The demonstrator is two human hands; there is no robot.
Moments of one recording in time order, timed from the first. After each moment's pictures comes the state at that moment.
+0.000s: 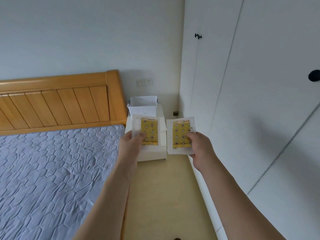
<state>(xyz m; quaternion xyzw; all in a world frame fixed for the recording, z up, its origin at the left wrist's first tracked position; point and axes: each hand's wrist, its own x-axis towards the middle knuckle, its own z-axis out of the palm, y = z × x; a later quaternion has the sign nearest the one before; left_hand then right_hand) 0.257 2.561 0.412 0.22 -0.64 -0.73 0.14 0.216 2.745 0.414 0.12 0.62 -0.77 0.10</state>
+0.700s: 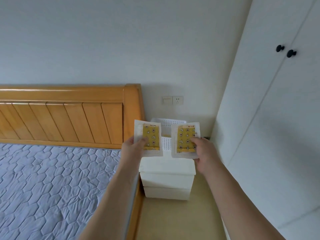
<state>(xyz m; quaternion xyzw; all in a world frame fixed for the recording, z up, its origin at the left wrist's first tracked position) -0.123 2.344 0.405 0.29 -0.61 -0.71 0.19 -0.207 2.519 0.398 0.11 0.62 -0.76 0.17</state>
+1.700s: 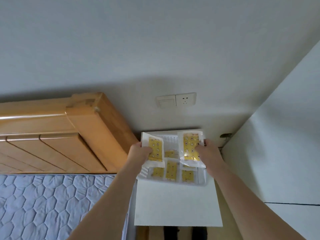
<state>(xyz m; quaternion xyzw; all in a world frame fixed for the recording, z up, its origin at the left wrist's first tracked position) -0.599 2.155 0.217 0.45 -0.69 -0.56 -0.09 -0.662 2.371 0.211 0.17 0.77 -0.56 0.26</state>
